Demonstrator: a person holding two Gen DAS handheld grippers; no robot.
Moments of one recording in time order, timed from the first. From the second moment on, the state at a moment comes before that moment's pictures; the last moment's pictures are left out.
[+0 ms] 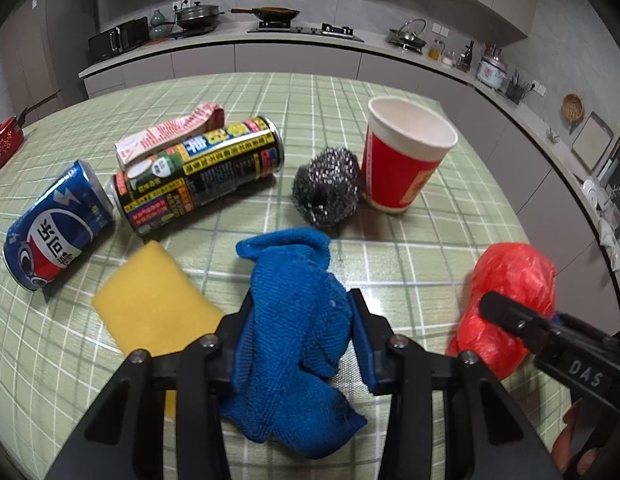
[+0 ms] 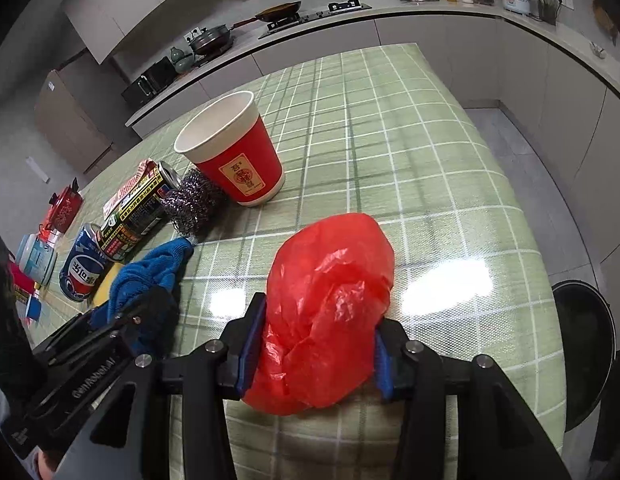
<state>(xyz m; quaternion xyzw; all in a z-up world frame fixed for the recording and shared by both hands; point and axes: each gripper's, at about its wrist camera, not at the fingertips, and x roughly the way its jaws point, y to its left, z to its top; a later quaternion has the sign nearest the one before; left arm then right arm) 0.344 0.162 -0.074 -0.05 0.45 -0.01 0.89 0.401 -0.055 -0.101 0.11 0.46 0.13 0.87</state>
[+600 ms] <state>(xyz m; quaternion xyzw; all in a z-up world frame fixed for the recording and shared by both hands) 0.325 0.193 -0.030 -0.09 0.40 -0.03 0.91 0.379 -0.057 -0.077 0.12 0.43 0.12 0.89</state>
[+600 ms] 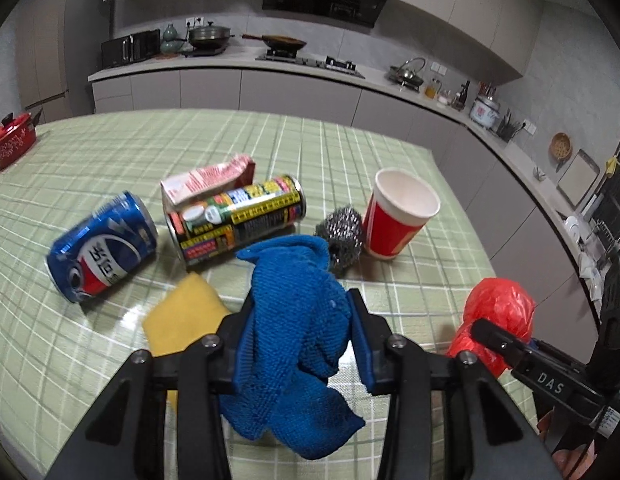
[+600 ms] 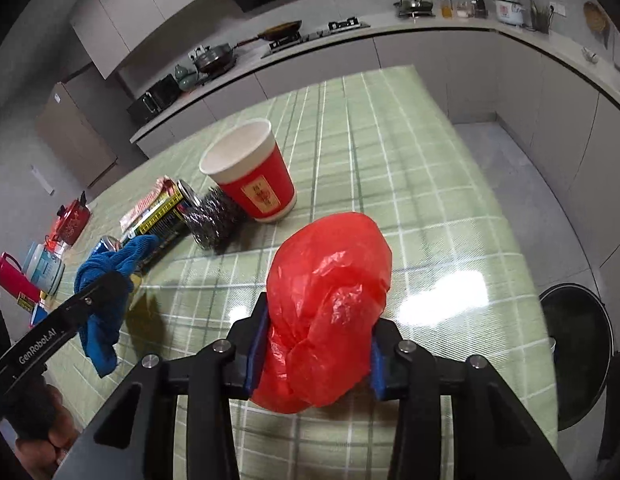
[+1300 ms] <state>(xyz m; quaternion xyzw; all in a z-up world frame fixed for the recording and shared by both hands) 0.302 0.182 -0.022 -0.09 0.40 -0.11 0.91 0.315 -0.074 -0.059 0.13 0.40 0.08 0.90</state>
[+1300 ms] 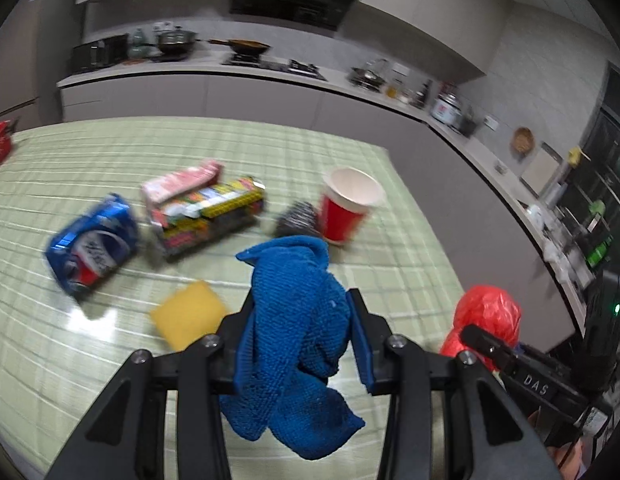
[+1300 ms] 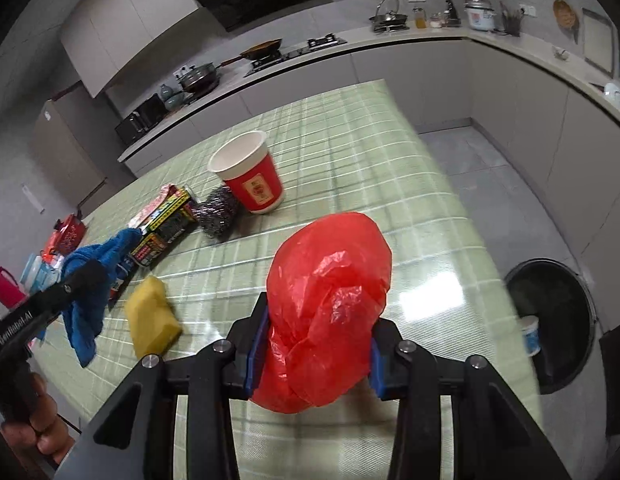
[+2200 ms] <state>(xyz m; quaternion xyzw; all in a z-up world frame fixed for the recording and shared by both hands) 0.266 -0.159 -0.071 -0.08 0.44 -0.17 0.88 0.286 -0.397 -0.092 0.12 0.43 0.05 0.89</state>
